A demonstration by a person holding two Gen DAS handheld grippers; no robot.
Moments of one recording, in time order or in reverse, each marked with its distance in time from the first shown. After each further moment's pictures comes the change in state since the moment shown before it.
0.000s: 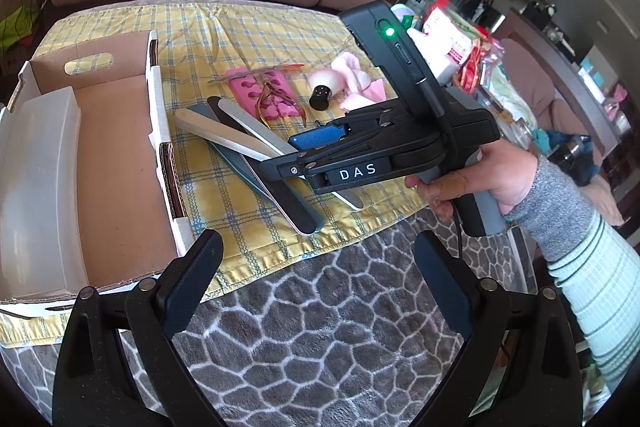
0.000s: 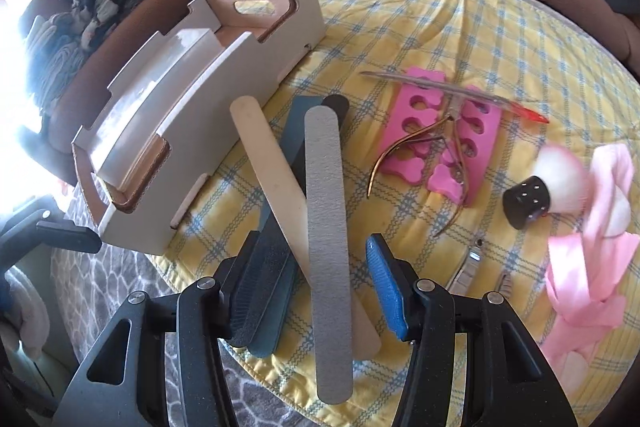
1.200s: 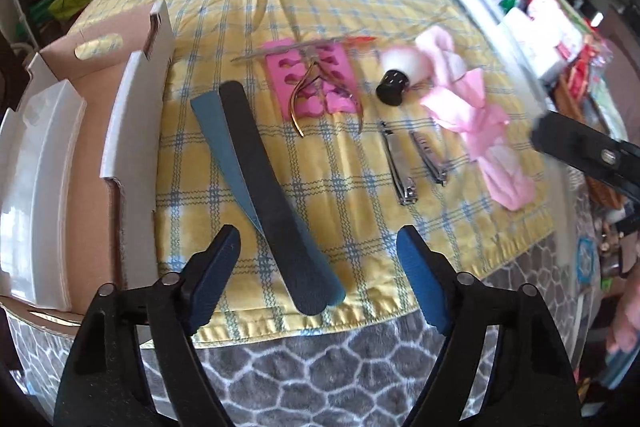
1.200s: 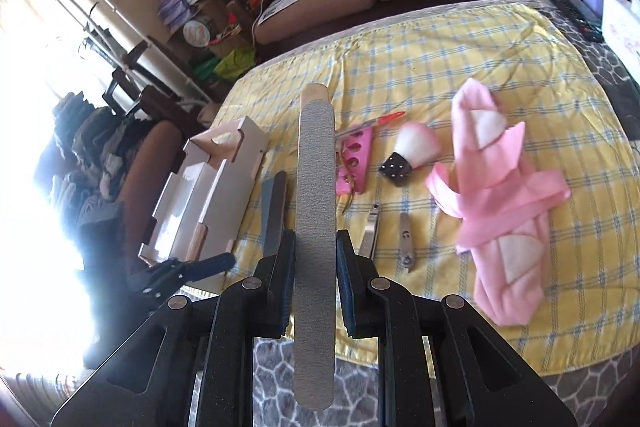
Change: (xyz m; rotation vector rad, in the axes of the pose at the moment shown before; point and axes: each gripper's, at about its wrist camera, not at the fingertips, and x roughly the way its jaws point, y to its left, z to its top) left arm 0.098 -0.024 0.041 -0.158 0.133 0.371; right arm -0.136 -0.059 -0.072 0.425 -0.346 0.084
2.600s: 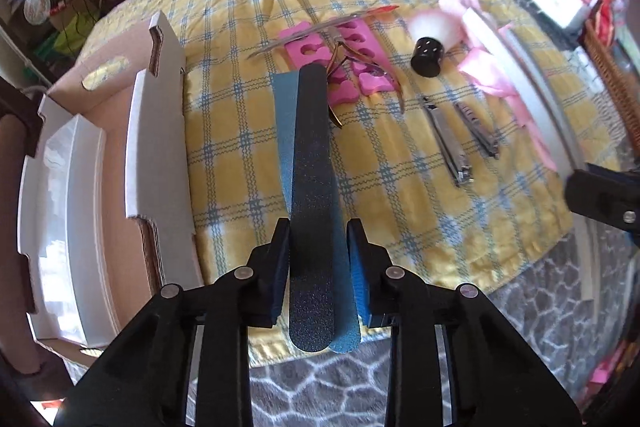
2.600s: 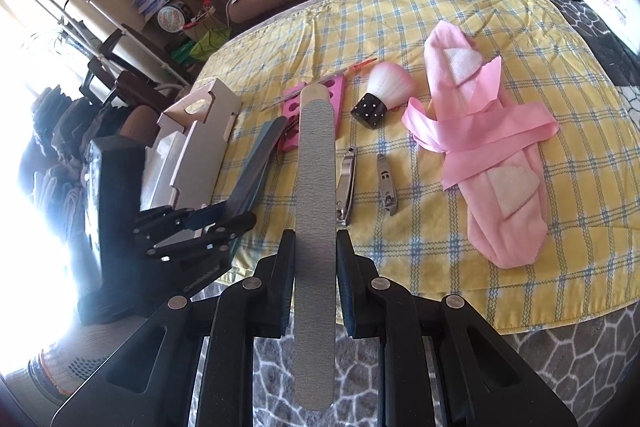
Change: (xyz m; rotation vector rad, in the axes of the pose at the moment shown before) left arm 0.010 0.005 0.010 0.141 0.068 0.133; right arm 0.017 -0.009 -0.033 0.047 0.081 -0.066
